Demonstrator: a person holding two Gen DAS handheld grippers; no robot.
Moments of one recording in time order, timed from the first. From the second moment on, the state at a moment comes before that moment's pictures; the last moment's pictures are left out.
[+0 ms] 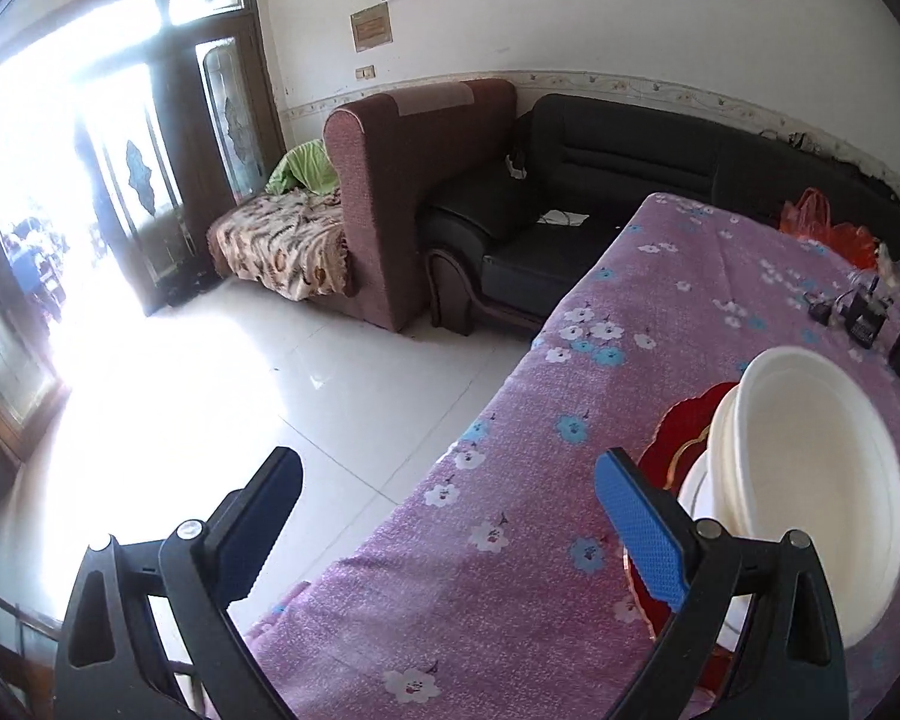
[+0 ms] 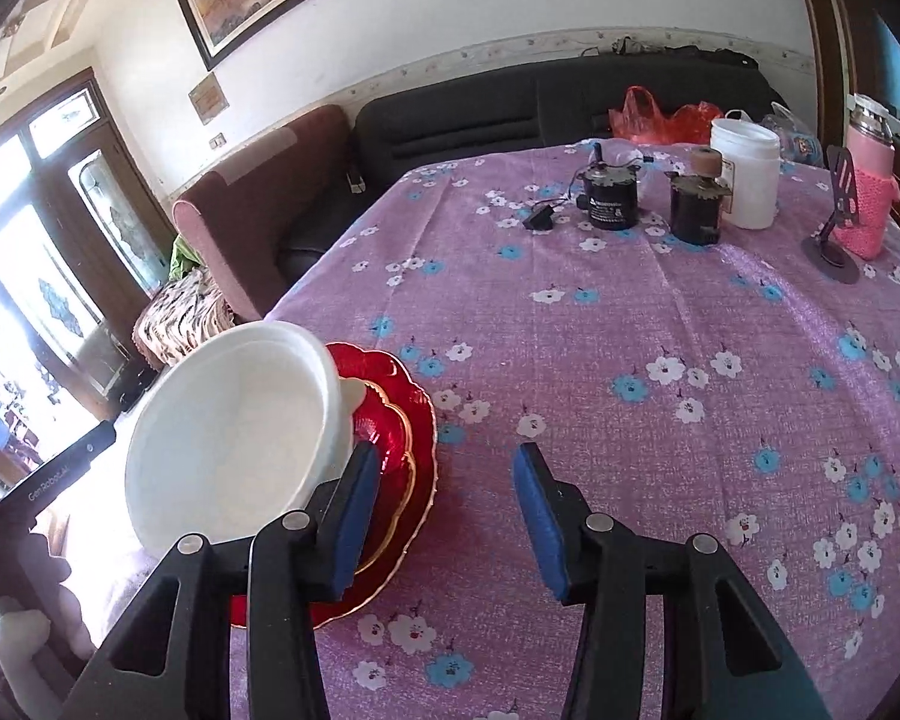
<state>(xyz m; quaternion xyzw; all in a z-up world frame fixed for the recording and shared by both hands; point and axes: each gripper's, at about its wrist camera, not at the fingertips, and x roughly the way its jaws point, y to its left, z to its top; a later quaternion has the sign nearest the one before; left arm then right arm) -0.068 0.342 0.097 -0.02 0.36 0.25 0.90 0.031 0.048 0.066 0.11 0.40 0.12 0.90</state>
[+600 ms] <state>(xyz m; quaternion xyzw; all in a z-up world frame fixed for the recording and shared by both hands) -0.048 0.321 0.063 0.07 0.38 0.28 0.88 0.024 0.049 0.058 0.12 0.40 0.13 0.90</state>
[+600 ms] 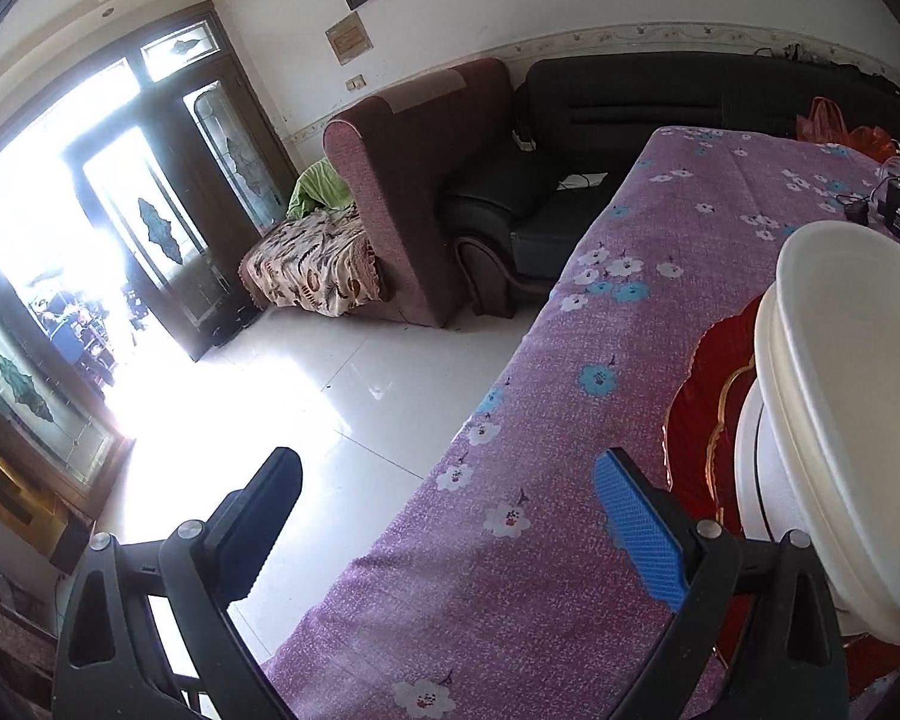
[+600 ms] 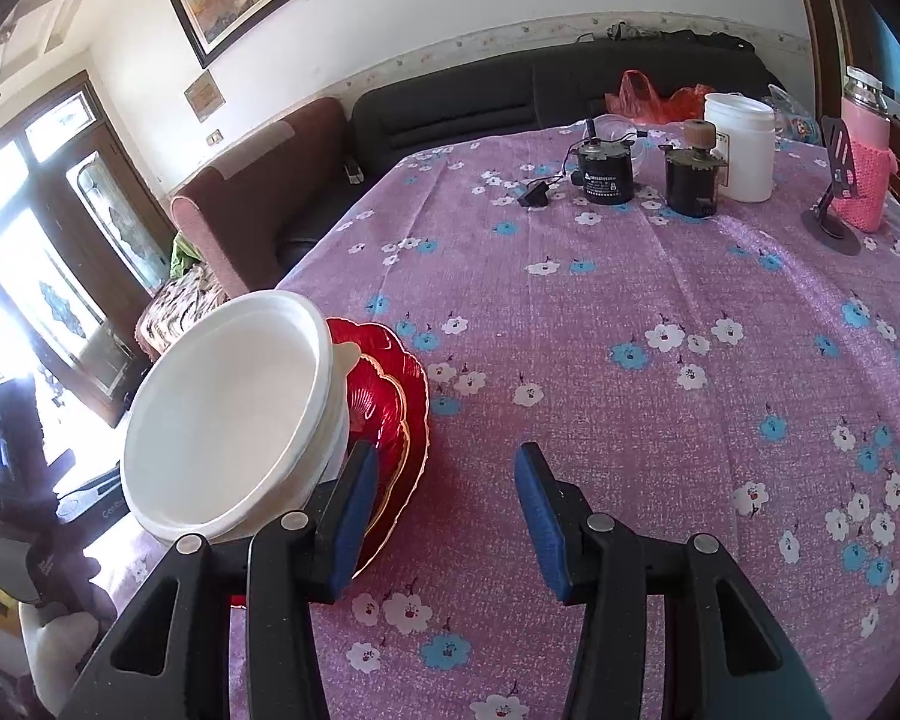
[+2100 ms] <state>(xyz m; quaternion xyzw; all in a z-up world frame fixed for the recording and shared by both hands) -0.141 0.214 0.121 -0.05 0.29 0.13 0.95 -0.081 0.086 0.052 0.01 0.33 0.17 0.93</state>
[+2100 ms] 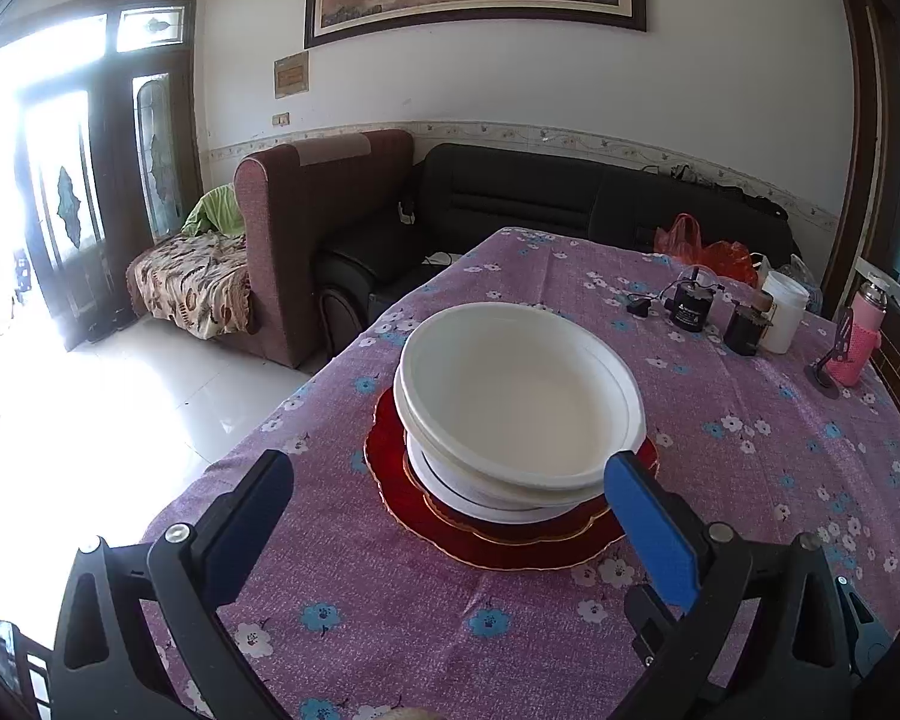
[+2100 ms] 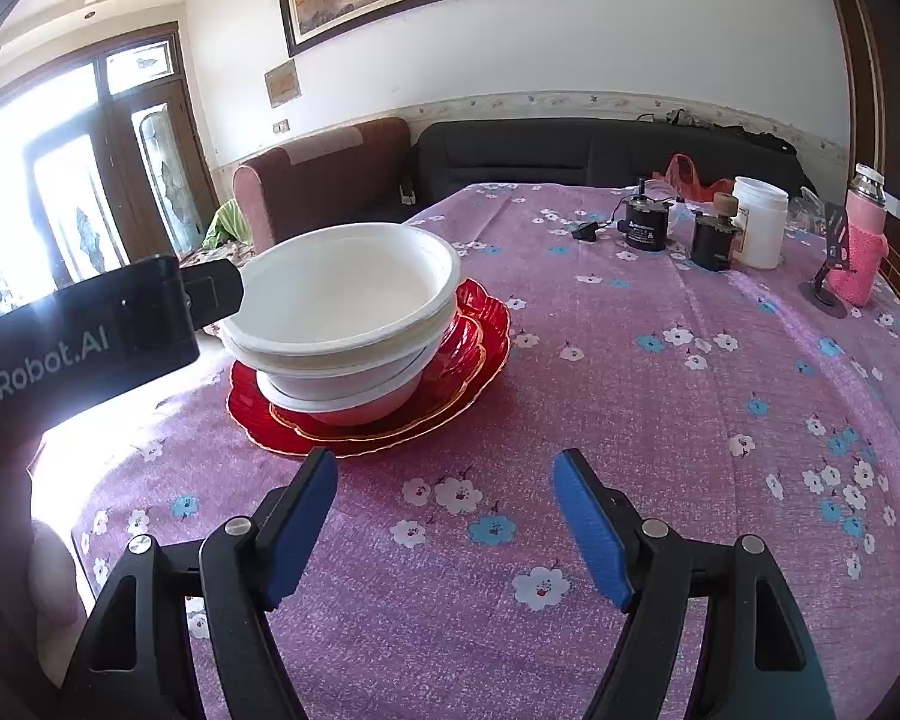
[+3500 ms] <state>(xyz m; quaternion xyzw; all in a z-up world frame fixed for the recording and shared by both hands) -0.136 0.231 0.101 -0.04 0.32 0.11 0.94 -0.076 0.124 0.038 -0.02 0.35 0.17 0.92</state>
